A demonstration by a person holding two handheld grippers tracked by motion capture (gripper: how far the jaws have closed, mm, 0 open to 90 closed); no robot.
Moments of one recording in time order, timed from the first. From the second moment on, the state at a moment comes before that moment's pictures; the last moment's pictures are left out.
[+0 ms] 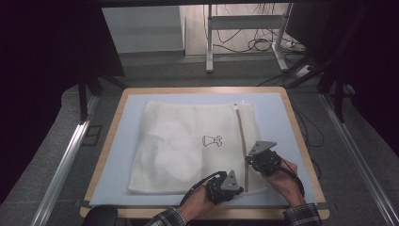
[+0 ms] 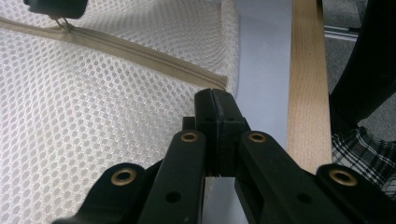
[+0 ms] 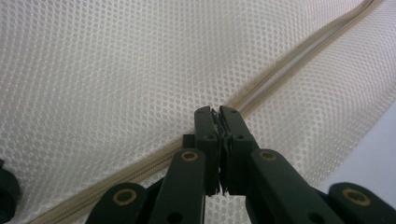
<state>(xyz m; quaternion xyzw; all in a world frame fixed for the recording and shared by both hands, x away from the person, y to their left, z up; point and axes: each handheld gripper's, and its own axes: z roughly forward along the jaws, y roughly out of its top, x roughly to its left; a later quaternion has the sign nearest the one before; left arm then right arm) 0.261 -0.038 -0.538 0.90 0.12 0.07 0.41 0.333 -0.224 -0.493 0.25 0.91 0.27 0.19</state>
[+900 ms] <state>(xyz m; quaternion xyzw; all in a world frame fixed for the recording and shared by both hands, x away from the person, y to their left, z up) 0.260 -0.038 -0.539 0.90 0.13 0.07 0.41 0.366 -0.221 -0.496 0.25 0.91 0.26 0.21</state>
